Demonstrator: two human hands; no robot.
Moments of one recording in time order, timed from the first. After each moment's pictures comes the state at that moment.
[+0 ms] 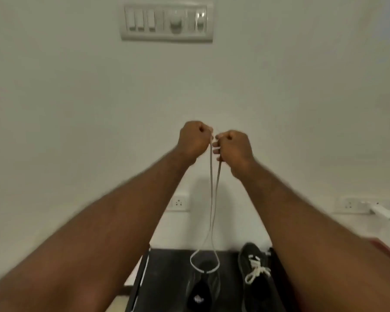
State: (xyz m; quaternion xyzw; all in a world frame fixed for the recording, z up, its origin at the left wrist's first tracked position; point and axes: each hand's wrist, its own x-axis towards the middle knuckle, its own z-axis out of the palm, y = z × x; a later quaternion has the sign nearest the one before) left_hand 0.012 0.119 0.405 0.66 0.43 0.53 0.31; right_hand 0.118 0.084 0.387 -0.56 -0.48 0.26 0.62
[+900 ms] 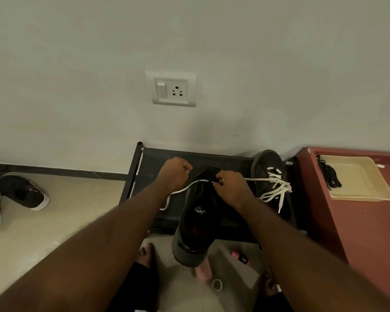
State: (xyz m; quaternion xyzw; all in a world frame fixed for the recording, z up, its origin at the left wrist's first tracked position) left_hand -0.037 0.167 -0.010 0.69 0.62 0.11 0.36; right_hand 0.146 0.109 -0.012 -0.72 -0.62 0.29 0.08
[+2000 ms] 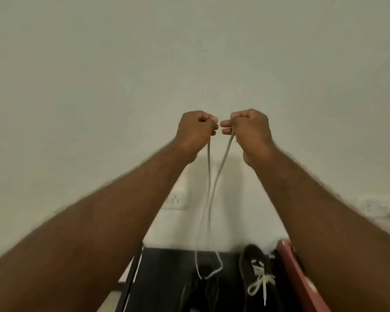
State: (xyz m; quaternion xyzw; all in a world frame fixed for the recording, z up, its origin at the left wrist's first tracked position) left_hand 0.022 0.170 0.371 0.64 0.40 0.52 0.39; right_hand 0.142 0.129 0.380 -0.53 -0.46 0.27 0.66
